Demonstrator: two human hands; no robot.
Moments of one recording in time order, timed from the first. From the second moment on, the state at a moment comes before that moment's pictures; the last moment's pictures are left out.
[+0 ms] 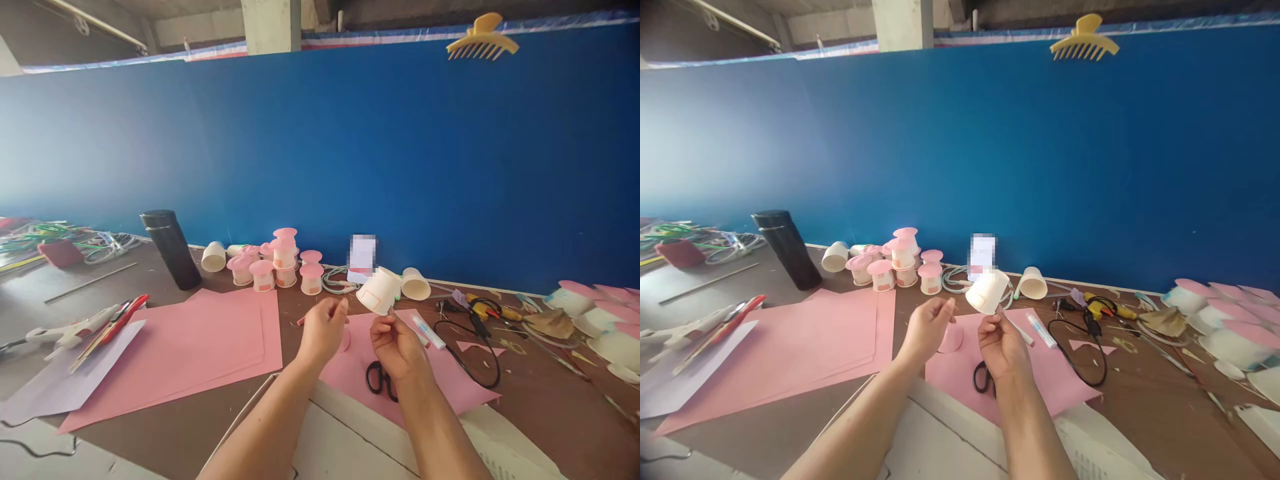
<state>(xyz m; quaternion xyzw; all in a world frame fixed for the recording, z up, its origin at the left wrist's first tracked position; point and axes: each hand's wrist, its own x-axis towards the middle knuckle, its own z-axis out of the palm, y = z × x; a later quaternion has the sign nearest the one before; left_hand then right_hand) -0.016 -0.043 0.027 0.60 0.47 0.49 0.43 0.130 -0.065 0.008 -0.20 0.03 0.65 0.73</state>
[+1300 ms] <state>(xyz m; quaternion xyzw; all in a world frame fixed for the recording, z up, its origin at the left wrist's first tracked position) 0.002 -0.052 0.025 0.22 0.22 0.54 0.78 0.103 -0.096 0.037 -0.59 -0.44 0.04 0.68</state>
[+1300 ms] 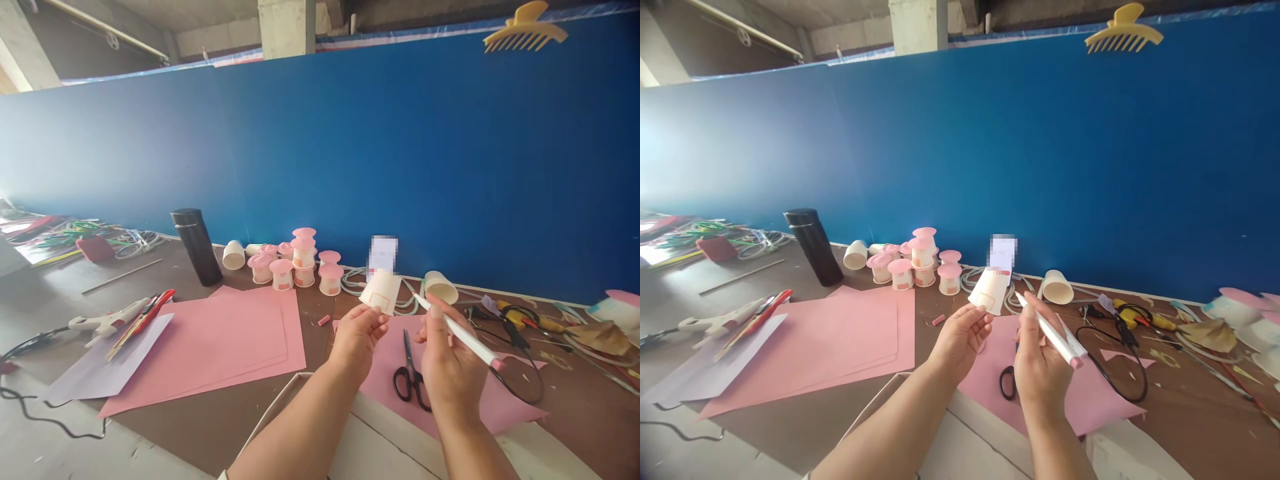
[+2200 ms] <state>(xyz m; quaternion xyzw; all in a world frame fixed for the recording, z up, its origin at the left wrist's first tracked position) 0.015 -0.040 -0.008 0.24 0.22 0.50 0.80 0.097 -0.081 0.005 -0.65 -0.53 0.00 0.54</state>
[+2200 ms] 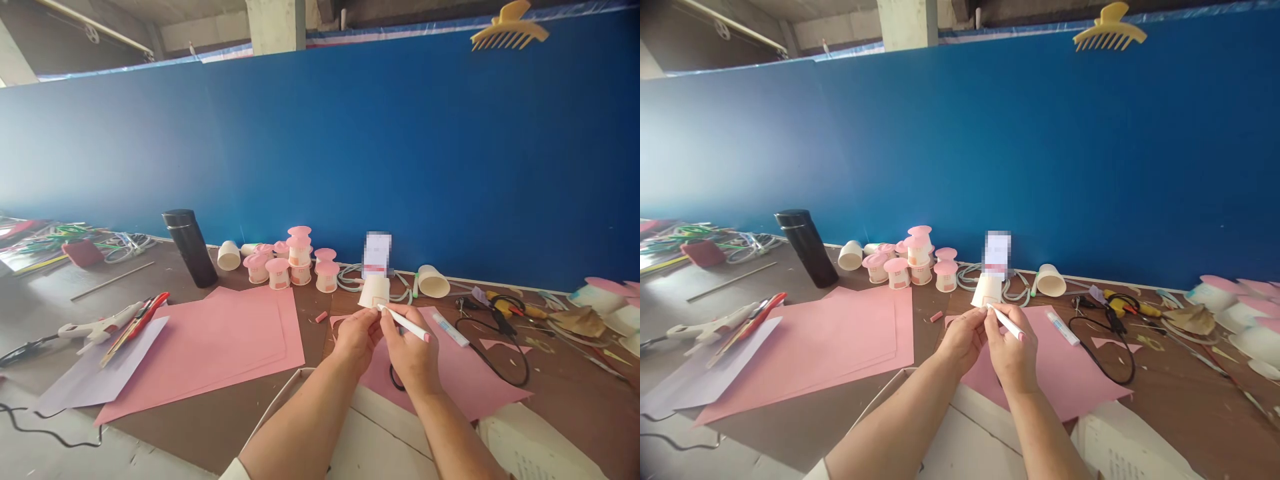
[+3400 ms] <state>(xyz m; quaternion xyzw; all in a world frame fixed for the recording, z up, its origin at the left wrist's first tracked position) 0.015 -0.041 -0.003 0.23 0.25 0.50 0.80 0.098 -0.077 -0.002 -0.66 -0.54 -0.01 0.53</state>
